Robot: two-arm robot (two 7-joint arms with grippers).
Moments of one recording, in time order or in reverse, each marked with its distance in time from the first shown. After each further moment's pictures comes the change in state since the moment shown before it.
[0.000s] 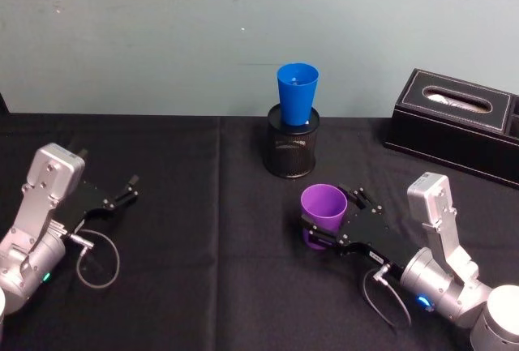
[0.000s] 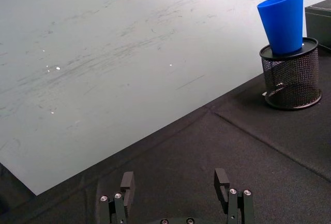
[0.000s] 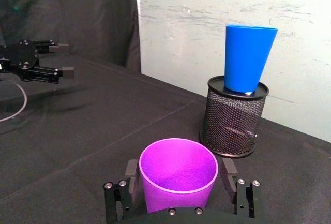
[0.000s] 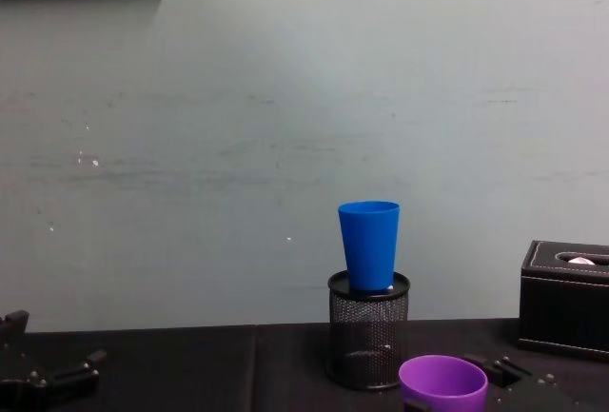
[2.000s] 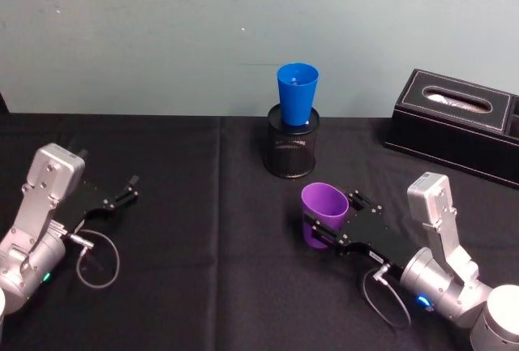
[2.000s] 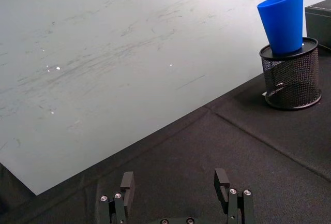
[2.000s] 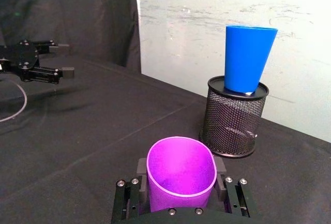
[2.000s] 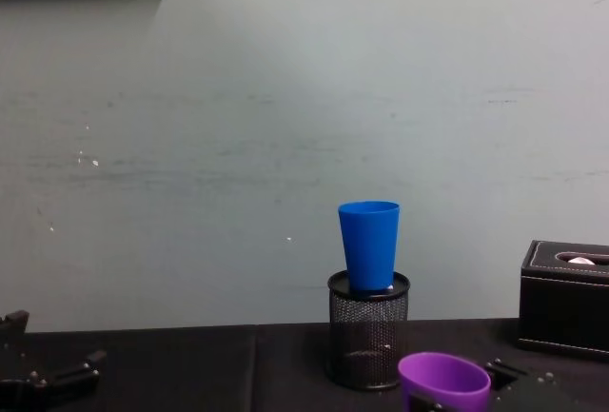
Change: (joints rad) left arm 0.000 0.000 0.000 0.000 0.000 0.000 0.000; right arm 0.000 0.000 0.000 0.000 0.000 0.000 0.000
